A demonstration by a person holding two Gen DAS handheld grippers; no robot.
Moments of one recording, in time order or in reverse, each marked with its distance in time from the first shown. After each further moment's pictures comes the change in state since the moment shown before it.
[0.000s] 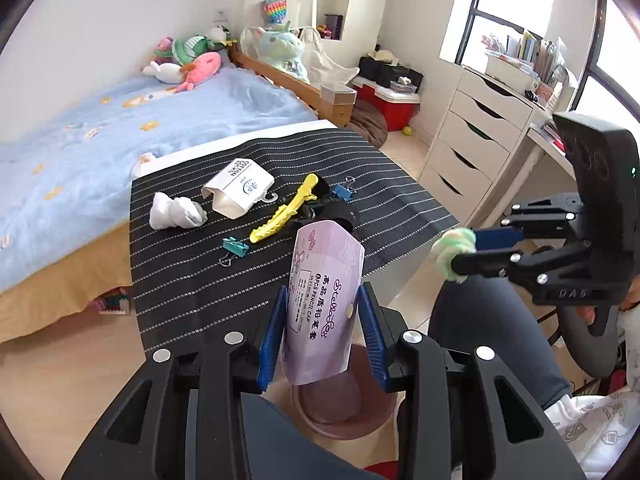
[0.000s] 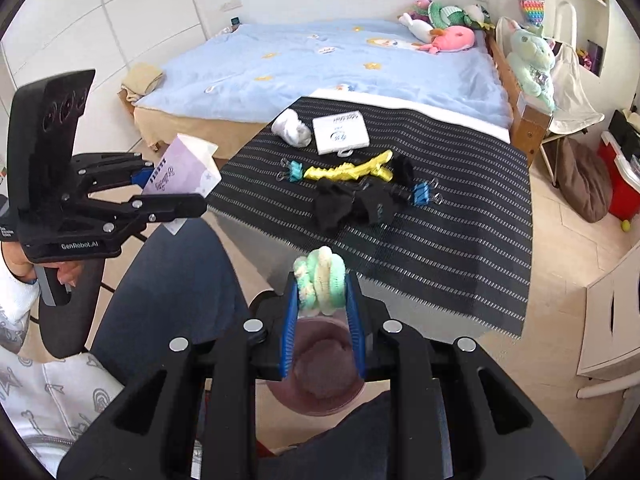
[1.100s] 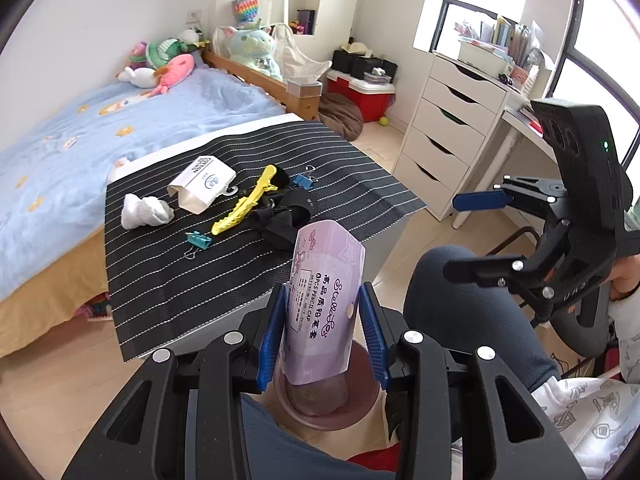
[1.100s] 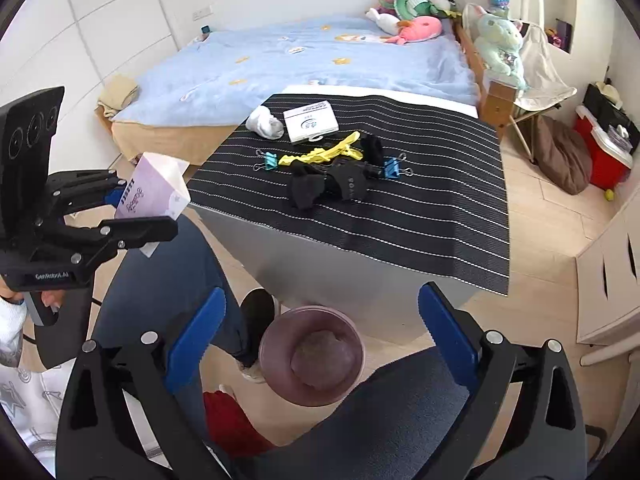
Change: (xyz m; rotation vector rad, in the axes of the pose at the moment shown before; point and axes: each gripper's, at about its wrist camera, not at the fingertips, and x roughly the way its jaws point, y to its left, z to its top) left arm -0.001 -0.033 -0.008 0.069 0.023 -0.053; right arm -0.019 -0.013 -0.021 0.100 -0.035 -0.089
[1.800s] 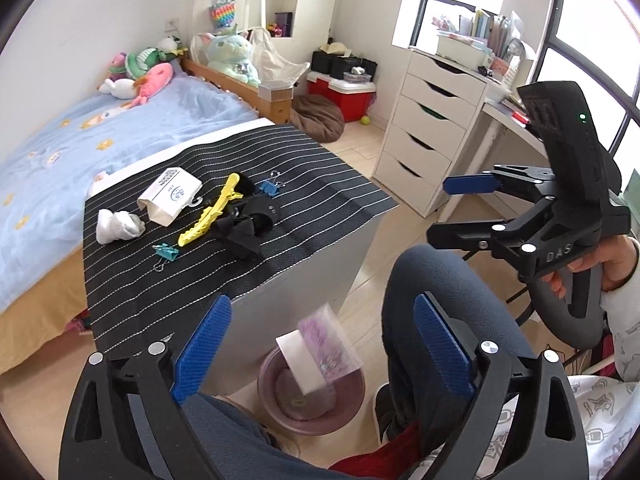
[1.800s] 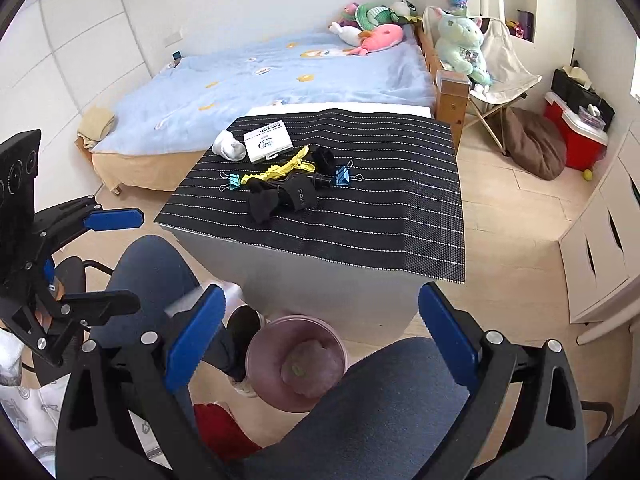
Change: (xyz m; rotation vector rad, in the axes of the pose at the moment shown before) left arm 0.006 -0.025 0.003 0.039 -0.006 -0.023; right arm -0.019 -0.030 -0.009 0.090 -0.050 -0.041
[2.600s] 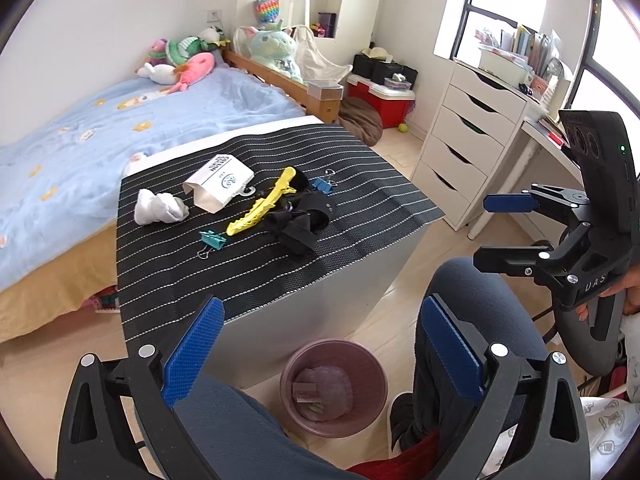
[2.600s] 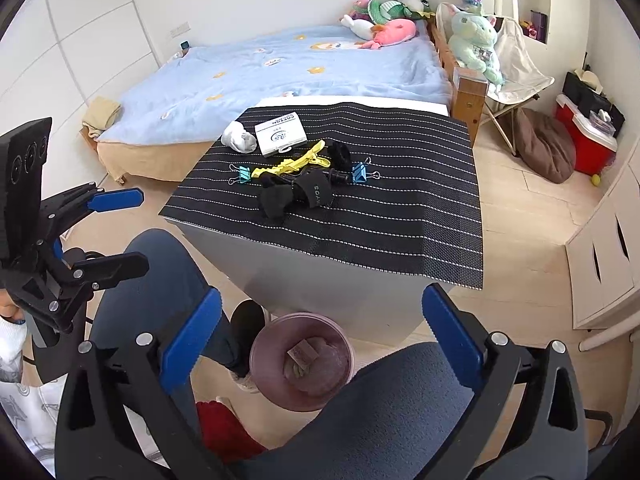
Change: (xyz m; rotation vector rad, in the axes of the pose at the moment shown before) left arm -0.001 0.033 -0.003 -0.101 -0.015 0.088; right arm 0.014 0.014 0.010 -0.036 0.025 0.020
